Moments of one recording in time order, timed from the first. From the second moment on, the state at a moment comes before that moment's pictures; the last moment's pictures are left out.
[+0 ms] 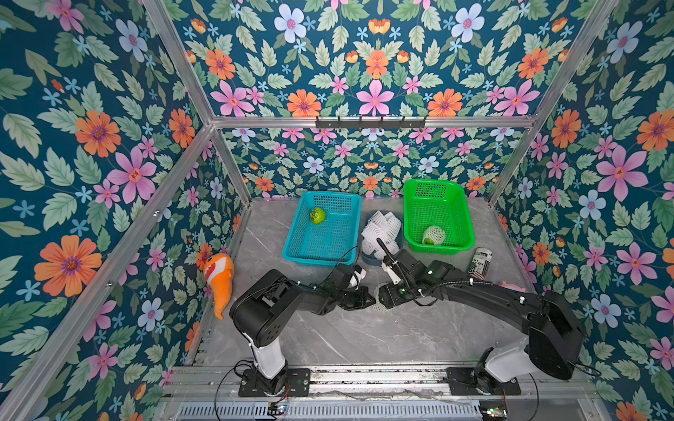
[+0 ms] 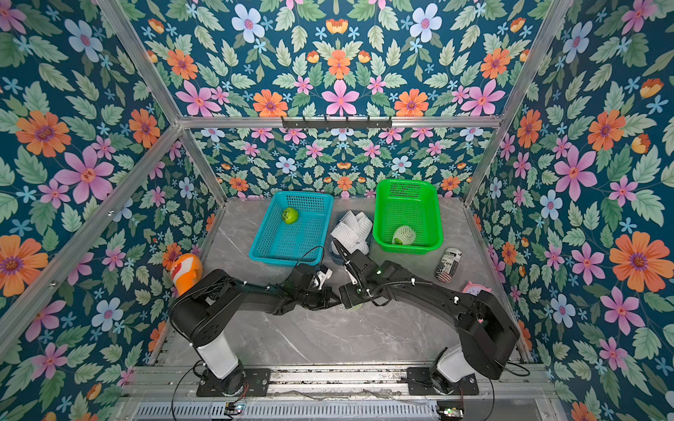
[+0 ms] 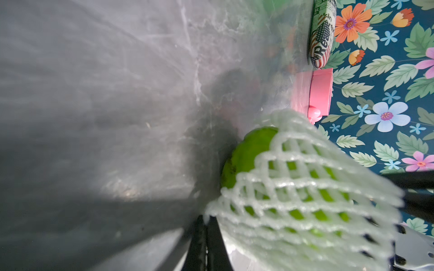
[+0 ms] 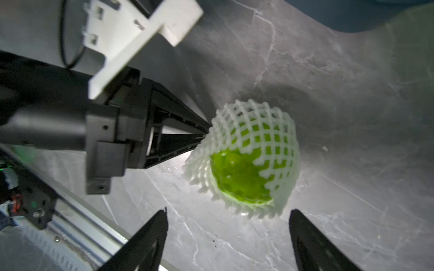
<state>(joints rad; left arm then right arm) -0.71 1.76 0.61 0.37 0.57 -0.78 0.82 1.51 1.05 -0.71 -0.06 0.42</state>
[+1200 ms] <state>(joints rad) -0.71 1.75 0.59 0.38 0.57 -0.79 0.84 1.74 1.11 -0.64 0.06 0.42</state>
